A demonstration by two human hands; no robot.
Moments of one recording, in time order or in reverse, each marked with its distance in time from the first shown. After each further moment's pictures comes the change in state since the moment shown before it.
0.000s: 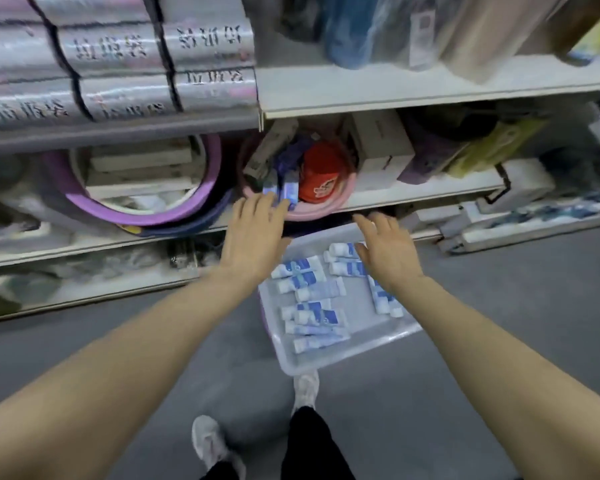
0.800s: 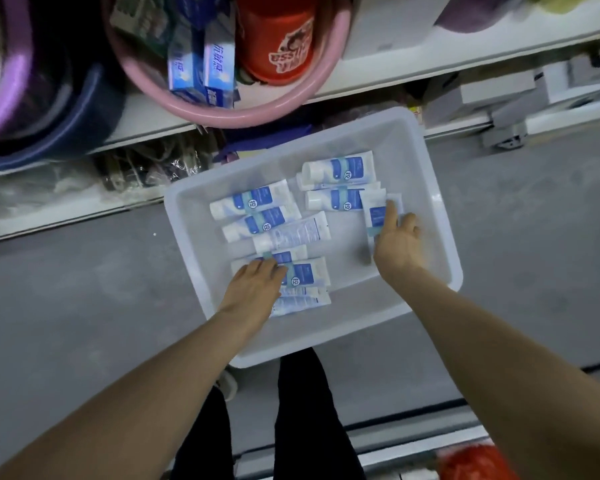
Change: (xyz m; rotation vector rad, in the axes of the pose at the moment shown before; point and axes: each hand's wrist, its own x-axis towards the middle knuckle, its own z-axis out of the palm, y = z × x) left_hand -0.076 0.096 0.271 -0.137 -0.711 0.064; right_hand -0.026 0.113 0.265 0.144 -0.665 0.523
